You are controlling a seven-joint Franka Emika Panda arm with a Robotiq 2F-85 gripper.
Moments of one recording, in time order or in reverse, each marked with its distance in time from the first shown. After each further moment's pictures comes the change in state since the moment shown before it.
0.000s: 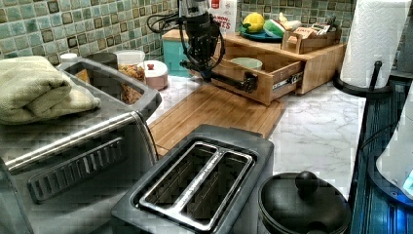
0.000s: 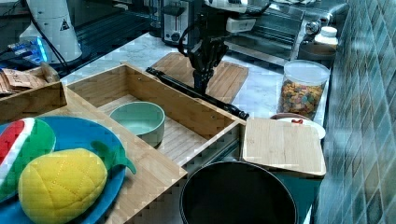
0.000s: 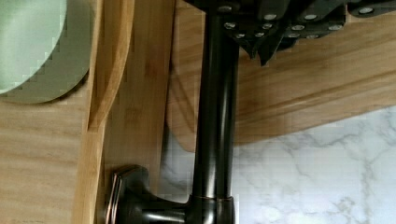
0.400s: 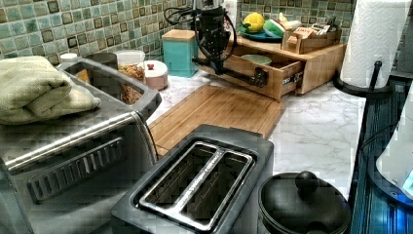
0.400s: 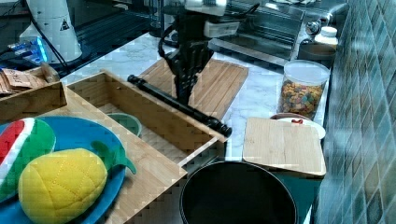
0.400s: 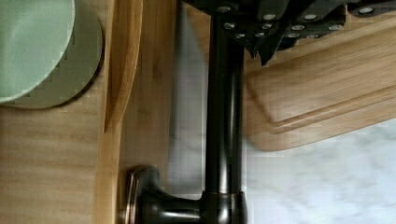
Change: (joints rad) arm -0.062 -0.010 -0.059 -0.006 0.046 0.012 -0.070
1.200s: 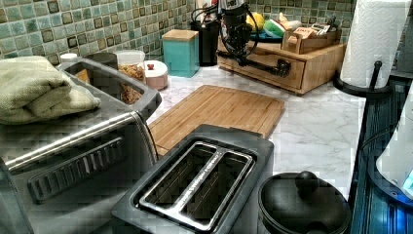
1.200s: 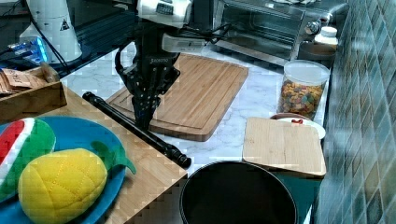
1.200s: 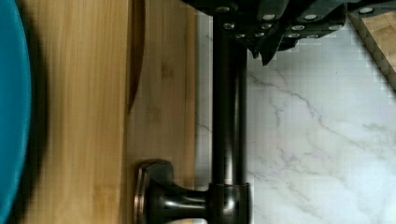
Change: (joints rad) arm -0.079 0.016 -0.052 -0.011 -0.193 0.055 0.000
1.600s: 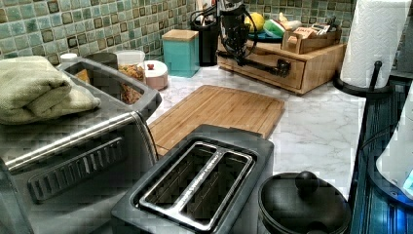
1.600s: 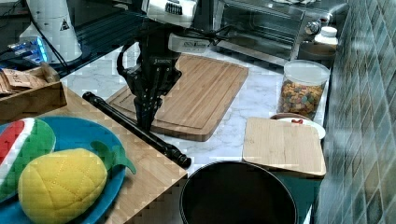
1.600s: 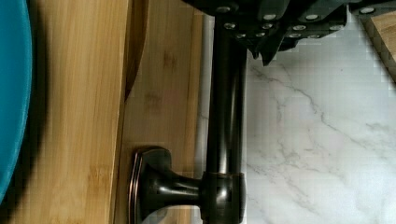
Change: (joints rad) arm 0.008 0.005 -0.002 0.002 -0.036 0.012 0.000
